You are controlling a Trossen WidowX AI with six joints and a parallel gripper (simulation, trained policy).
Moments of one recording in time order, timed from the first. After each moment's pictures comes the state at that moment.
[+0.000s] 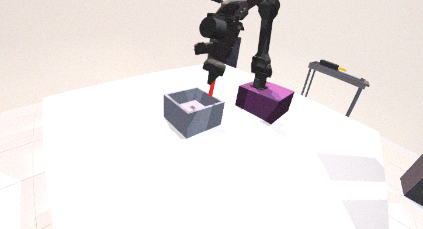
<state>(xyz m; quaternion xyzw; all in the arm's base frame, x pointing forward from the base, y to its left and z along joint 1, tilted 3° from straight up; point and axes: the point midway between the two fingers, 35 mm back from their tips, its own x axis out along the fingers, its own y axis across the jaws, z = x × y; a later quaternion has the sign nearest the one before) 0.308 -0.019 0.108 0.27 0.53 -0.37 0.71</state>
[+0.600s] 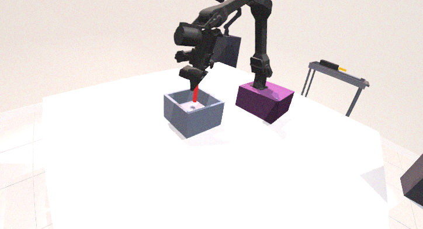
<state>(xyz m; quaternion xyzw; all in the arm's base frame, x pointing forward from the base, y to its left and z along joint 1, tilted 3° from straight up) 0.340 -0.069 0.078 0.31 0.53 -0.39 0.68</state>
